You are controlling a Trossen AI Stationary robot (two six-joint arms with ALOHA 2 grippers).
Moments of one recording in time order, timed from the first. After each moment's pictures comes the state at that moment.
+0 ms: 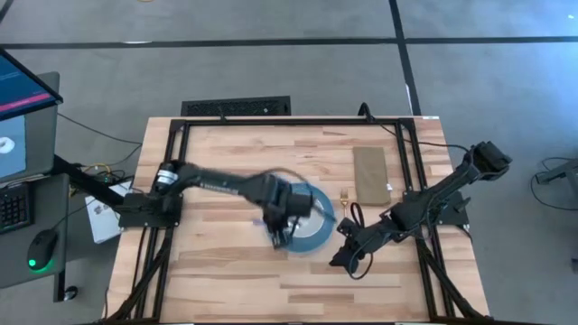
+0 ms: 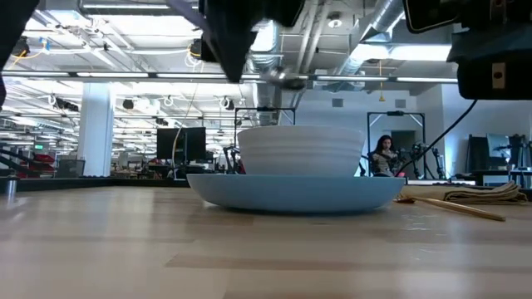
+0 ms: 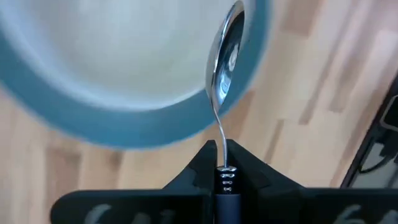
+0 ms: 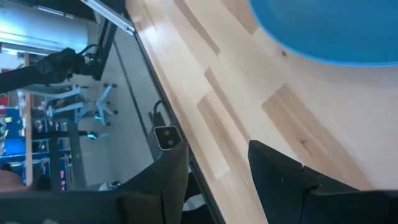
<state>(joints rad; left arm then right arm) -0.19 2.04 1.91 -1.26 0.12 -0.47 0.56 1.37 0.75 -0.03 0.04 1.29</state>
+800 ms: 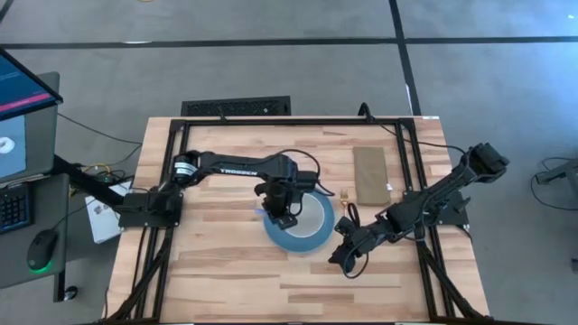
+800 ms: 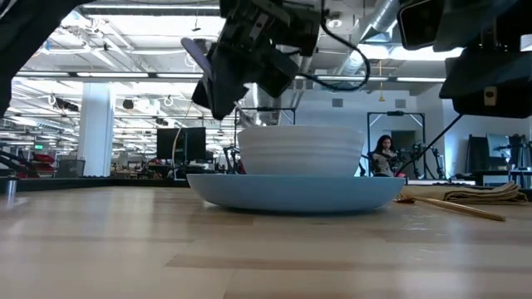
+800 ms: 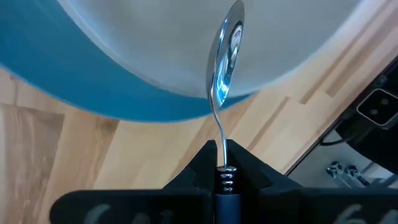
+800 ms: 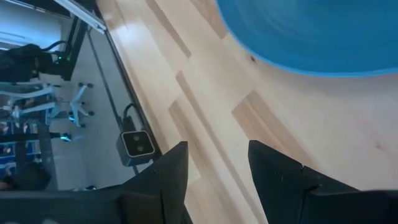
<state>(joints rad) 0.04 2.15 1.89 -1.40 0.45 -0.41 0.53 1.41 0.75 -0.08 0.05 1.25</state>
